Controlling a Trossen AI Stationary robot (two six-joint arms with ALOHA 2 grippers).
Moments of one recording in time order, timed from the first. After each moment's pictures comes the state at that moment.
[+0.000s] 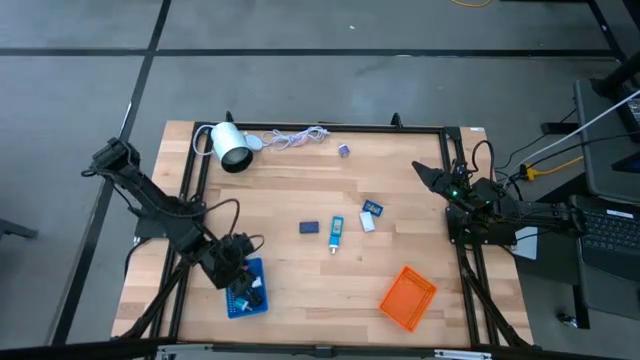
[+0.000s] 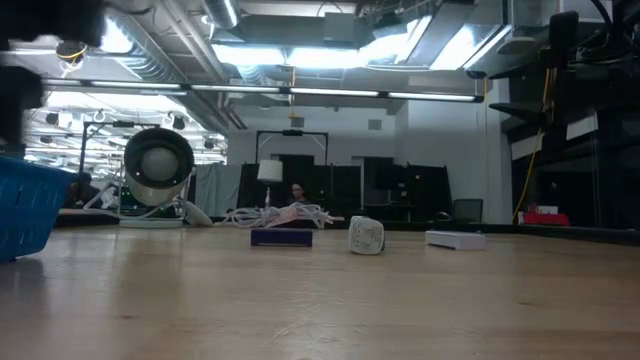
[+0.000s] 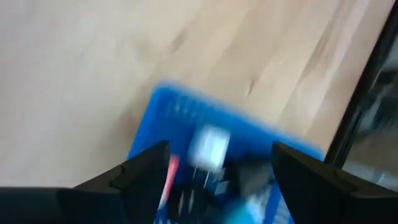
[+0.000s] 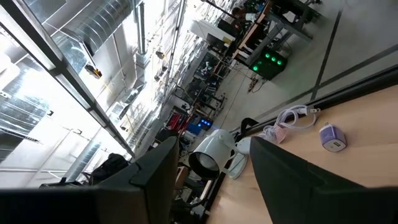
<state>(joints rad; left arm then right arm) -0.71 1.26 0.74 -0.53 -0.28 -1.32 -0.07 0.09 0.02 0.24 0.53 0.98</state>
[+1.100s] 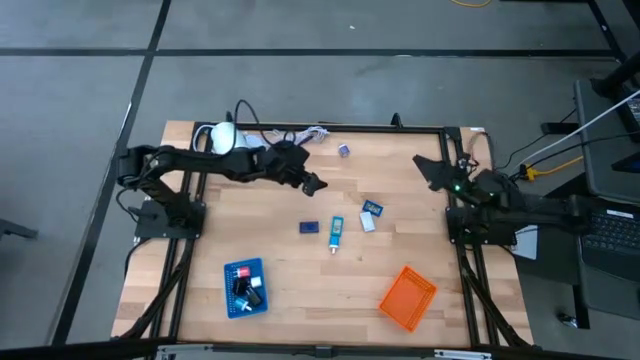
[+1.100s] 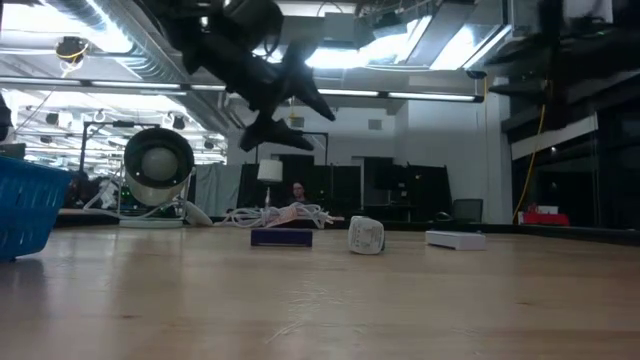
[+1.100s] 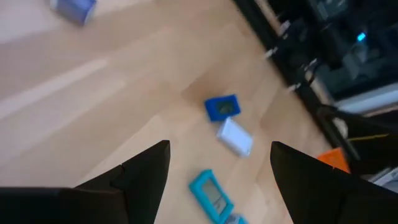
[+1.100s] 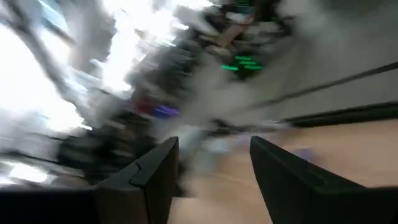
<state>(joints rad) 0.27 1.53 0.92 0.03 0.12 -0.75 -0.09 0.24 0.24 0.02 0.54 0.81</state>
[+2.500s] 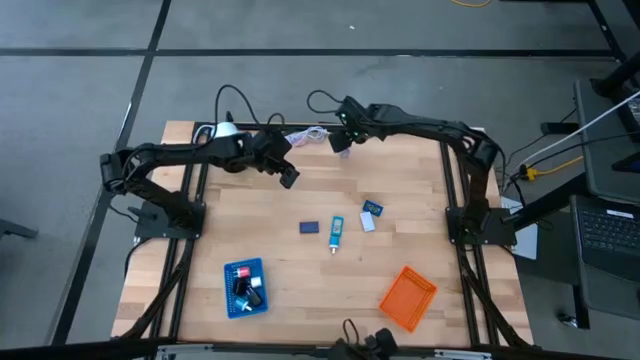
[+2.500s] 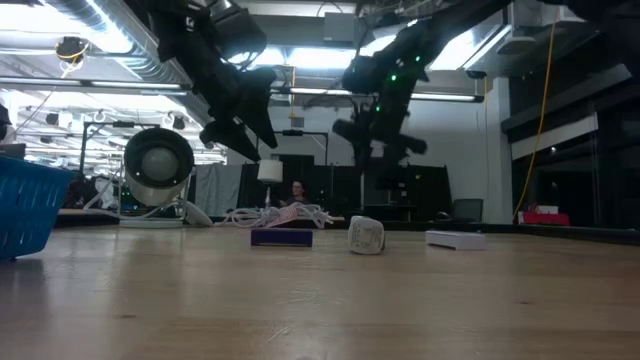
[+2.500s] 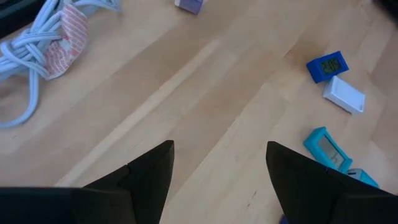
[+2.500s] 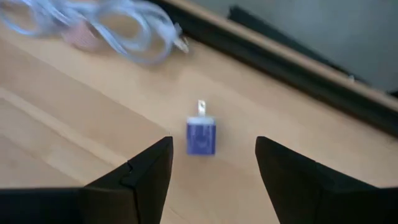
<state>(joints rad) 0.43 1.40 0.92 -0.37 0.07 -0.39 -0.51 1.94 1.55 -0.74 0.18 0.53</state>
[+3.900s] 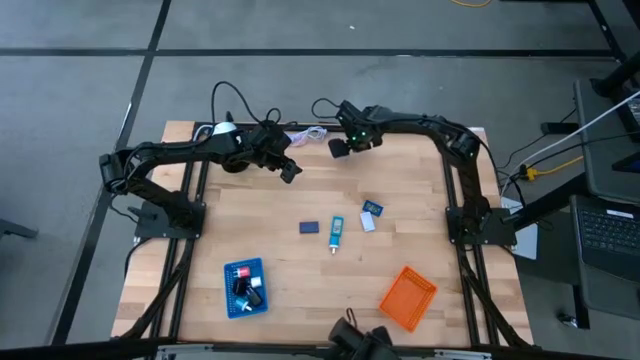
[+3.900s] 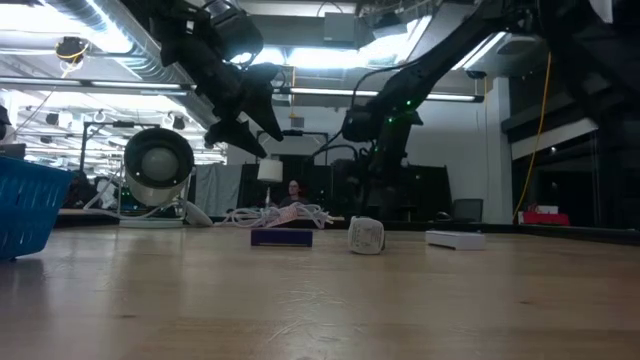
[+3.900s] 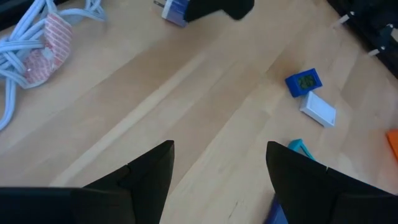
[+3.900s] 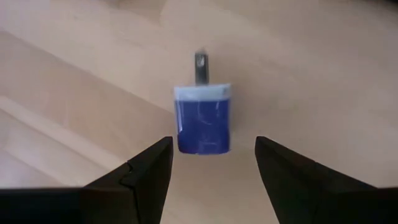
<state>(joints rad) 0.48 1.40 0.92 -0.32 0.16 -0.42 -0.60 2.12 1.55 -0.72 -0.09 0.57</state>
